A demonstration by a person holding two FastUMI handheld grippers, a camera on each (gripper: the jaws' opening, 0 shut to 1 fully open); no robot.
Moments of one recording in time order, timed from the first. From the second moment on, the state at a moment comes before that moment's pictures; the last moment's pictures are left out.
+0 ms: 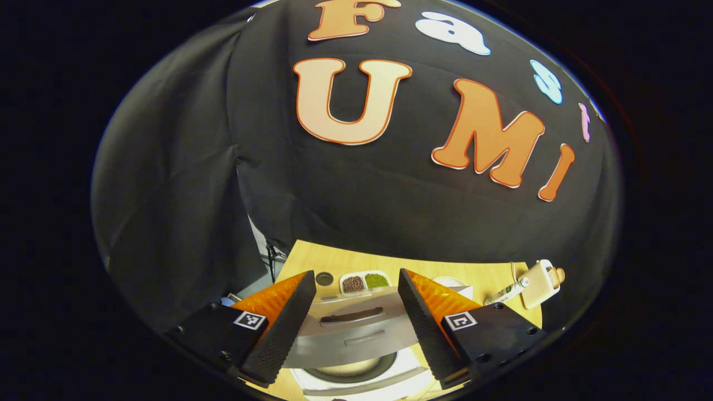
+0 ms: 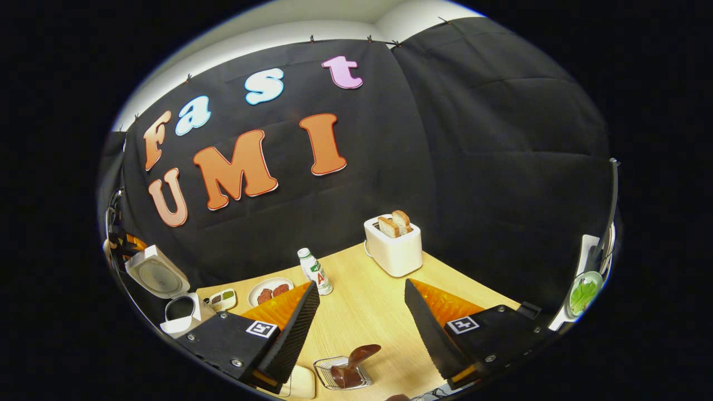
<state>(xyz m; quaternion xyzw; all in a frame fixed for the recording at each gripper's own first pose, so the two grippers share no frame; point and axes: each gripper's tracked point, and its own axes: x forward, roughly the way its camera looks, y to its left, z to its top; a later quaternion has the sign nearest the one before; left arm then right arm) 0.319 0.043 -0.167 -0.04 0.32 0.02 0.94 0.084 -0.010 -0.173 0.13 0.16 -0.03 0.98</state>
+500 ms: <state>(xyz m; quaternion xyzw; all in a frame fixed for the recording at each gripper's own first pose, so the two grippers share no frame) 0.226 0.021 -0.245 -0.02 0.33 0.05 0.94 0.087 -0.013 -0.155 0.11 0.14 0.01 0.98</state>
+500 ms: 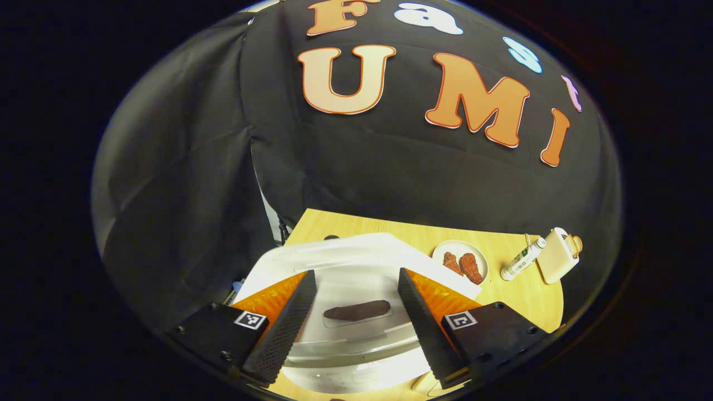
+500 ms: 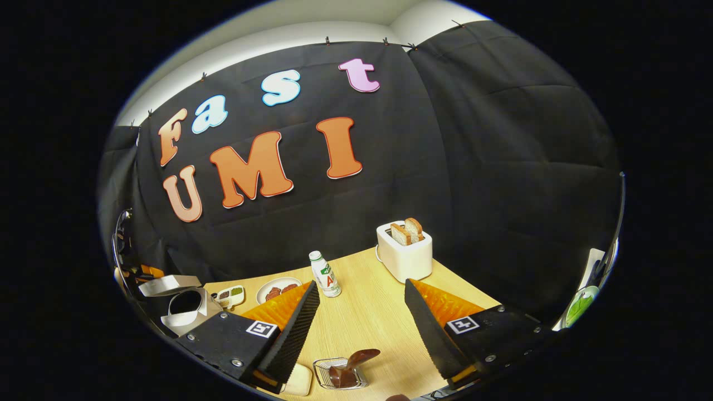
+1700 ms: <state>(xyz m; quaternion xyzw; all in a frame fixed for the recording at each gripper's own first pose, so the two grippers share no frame) 0.177 0.017 -0.325 0.03 0.29 0.06 0.95 0.094 -0.020 -0.191 0.13 0.18 0.05 0.97</state>
